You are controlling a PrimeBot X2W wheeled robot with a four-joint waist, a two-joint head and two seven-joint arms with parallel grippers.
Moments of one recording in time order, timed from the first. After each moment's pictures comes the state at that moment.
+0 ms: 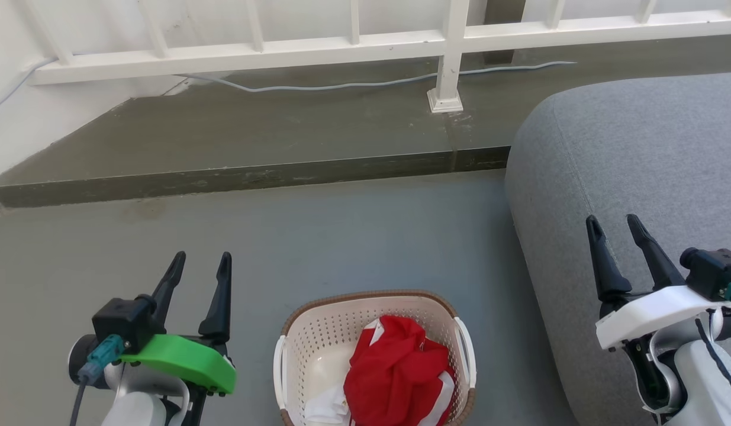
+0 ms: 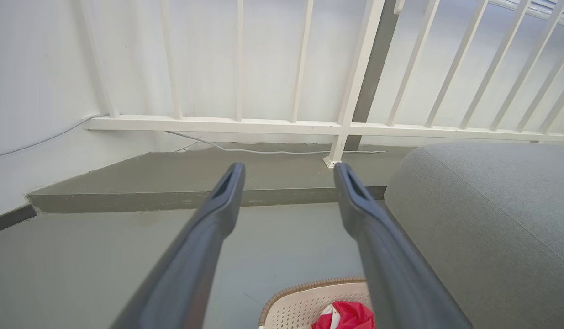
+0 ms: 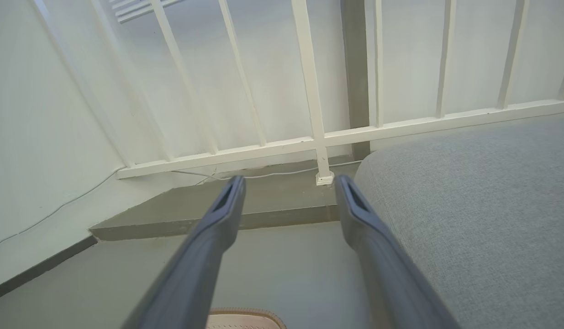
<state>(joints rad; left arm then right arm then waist) -0.09 0.16 -0.28 0.15 -0.46 -0.03 -0.20 -0.06 -0.23 0.17 0.20 0.44 0.04 -0.20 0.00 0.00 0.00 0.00</state>
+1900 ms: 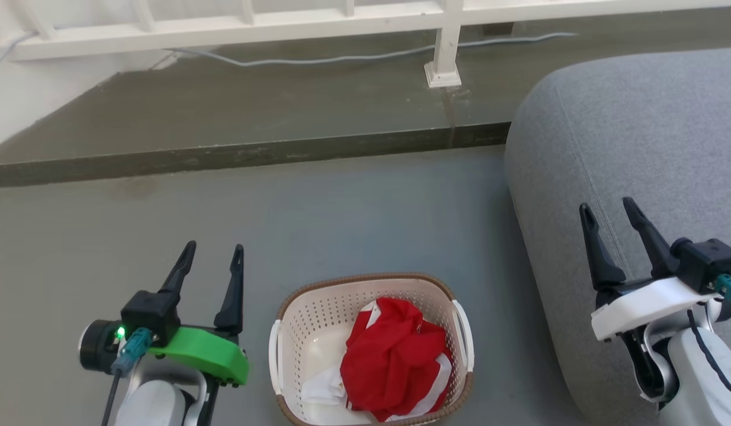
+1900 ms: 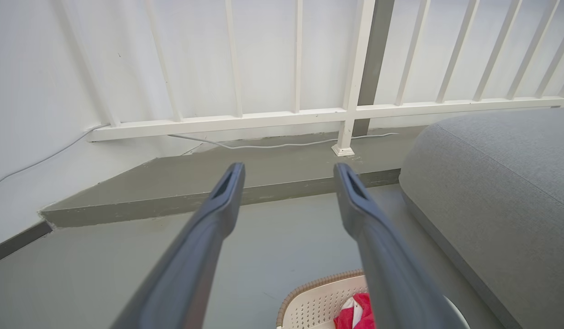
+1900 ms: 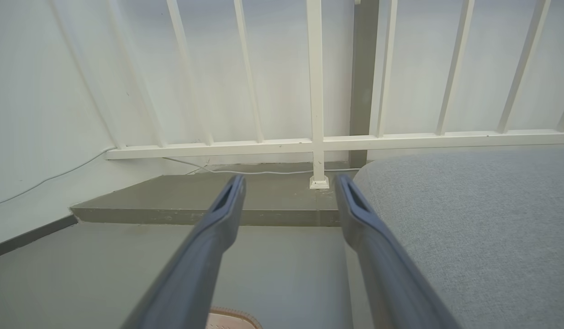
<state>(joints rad) -0.13 0.13 -0.31 0.22 -0.33 0.00 -0.25 -0.09 -0.22 0.16 0.22 0.30 0.07 -0.25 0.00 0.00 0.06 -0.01</state>
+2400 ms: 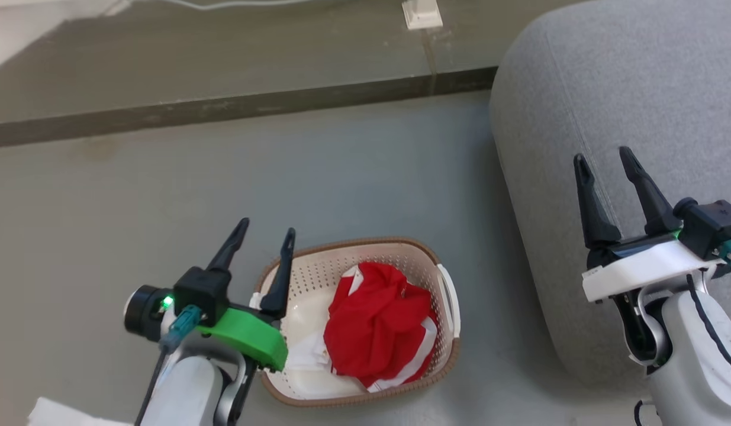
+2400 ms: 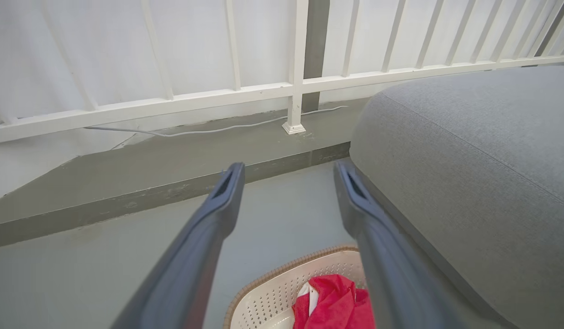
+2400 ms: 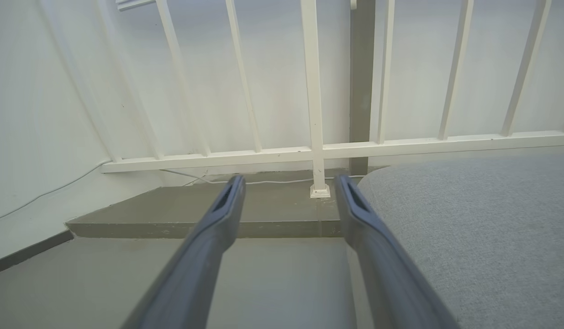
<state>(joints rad) -0.22 0.09 -0.40 0.23 -0.28 -0.04 -0.25 -0.18 -0.19 0.16 0.16 0.30 0.08 -0.25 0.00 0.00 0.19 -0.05</state>
